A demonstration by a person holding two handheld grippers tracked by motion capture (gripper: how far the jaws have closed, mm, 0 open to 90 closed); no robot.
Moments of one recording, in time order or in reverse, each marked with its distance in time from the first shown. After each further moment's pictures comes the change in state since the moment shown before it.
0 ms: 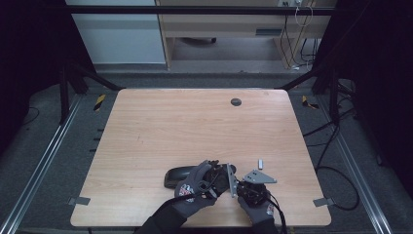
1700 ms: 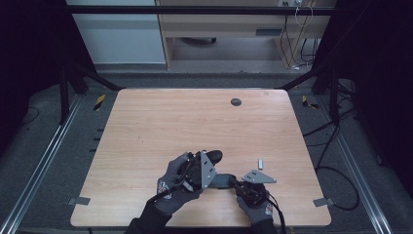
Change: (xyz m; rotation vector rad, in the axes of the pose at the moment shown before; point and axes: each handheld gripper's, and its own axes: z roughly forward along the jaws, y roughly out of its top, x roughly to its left) left arm 0.055 -0.028 -0.053 -0.202 0.013 -0.224; right arm 0.002 0.000 0.001 0.002 0.022 0.027
